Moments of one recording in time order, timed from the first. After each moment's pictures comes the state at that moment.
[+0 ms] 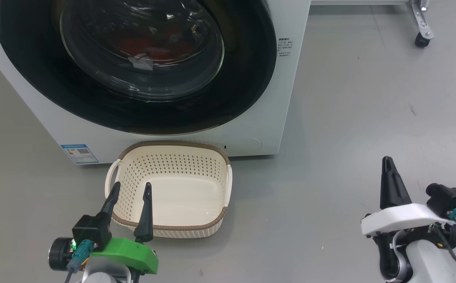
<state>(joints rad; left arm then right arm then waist) -0.10 0.08 -0.33 0.25 -0.44 0.10 -0.25 -0.09 -0.07 0.13 0.26 0.54 0.04 -0.25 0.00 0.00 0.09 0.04</state>
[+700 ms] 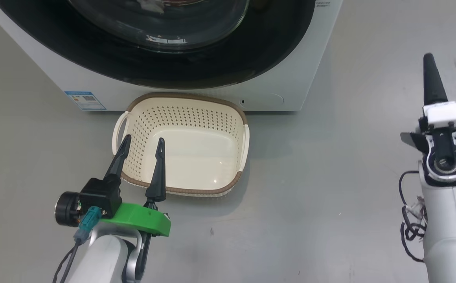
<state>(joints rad) -0.24 0.06 -0.36 0.19 -0.39 0.10 -0.25 -0.46 -0.06 -0.08 0.27 1.19 0.11 0.02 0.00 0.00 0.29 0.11</state>
